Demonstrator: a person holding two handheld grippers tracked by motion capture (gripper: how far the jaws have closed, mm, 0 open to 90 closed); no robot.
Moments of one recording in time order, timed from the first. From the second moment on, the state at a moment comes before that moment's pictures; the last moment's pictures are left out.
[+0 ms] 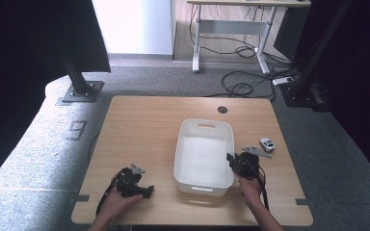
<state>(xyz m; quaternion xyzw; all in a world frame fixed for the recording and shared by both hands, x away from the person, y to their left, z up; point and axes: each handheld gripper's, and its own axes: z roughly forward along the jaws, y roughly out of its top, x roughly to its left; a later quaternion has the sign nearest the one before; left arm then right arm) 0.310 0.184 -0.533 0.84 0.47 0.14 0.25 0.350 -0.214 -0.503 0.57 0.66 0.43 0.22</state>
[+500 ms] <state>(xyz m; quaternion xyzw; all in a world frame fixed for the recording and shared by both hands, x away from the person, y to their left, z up) 0.310 0.184 -0.533 0.84 0.47 0.14 0.25 0.351 -0.212 -0.503 0.57 0.67 0.43 0.21</state>
